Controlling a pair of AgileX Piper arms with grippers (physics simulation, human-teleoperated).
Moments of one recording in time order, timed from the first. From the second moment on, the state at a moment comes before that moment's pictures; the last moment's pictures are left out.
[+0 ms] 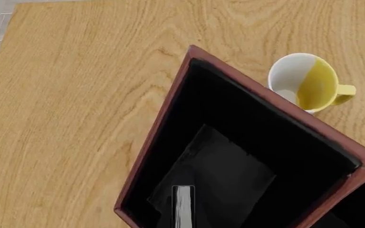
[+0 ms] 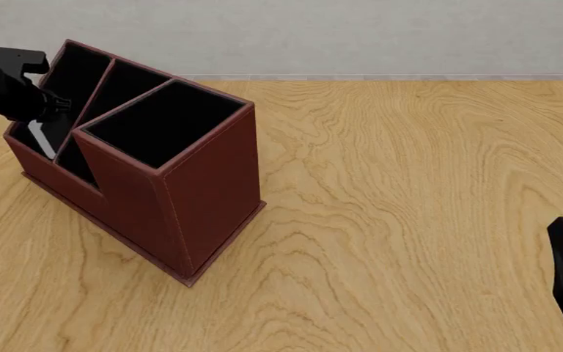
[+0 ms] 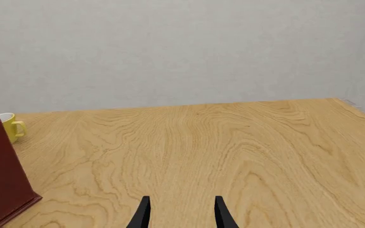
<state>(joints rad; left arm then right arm) 0.25 1.94 -1.46 0.35 0.22 -0.04 0.02 -0.01 0.01 0.04</state>
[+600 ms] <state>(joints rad) 0.26 1.96 -1.45 0.33 0.22 -0.04 0.02 -0.01 0.01 0.04</state>
